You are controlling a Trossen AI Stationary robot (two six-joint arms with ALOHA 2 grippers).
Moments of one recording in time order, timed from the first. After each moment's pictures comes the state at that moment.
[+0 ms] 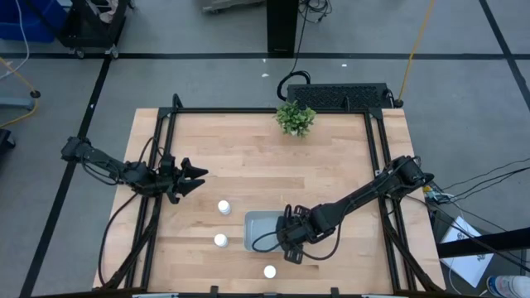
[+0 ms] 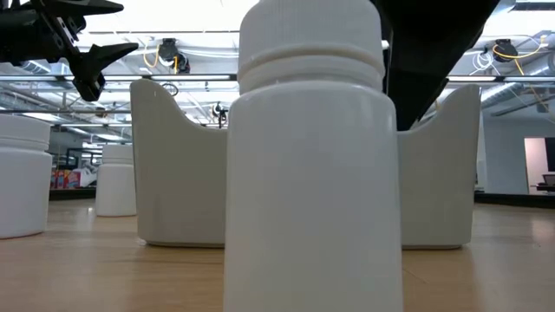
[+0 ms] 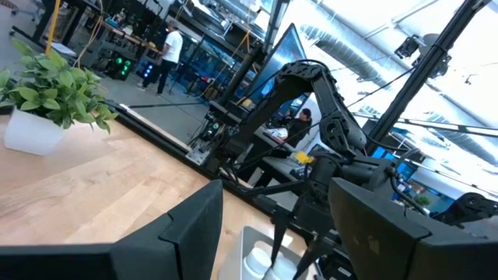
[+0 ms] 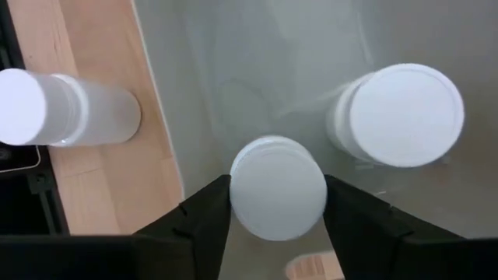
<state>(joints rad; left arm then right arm) -0.39 0.31 0.04 0.47 -0.44 -0.51 0.47 1.91 1.40 -0.70 0.05 0.75</state>
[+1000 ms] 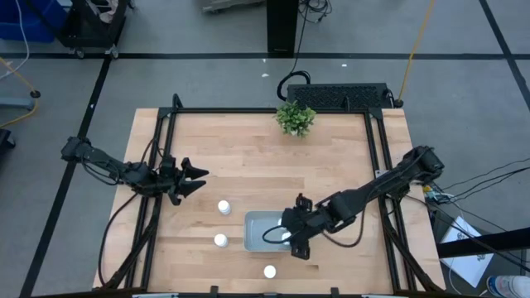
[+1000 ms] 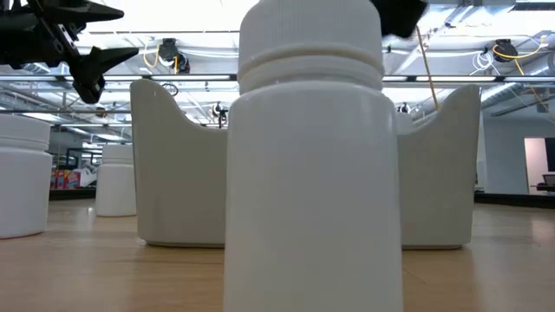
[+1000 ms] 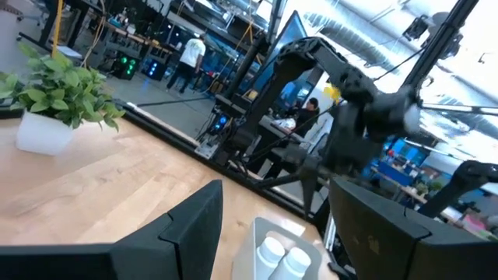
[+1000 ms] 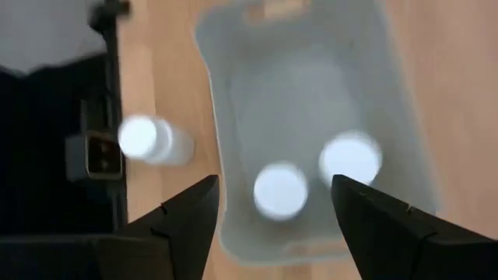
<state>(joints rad) -0.39 0.31 0.04 0.44 -0.44 -0.47 0.47 1.71 1.40 -0.68 0.13 0.64</state>
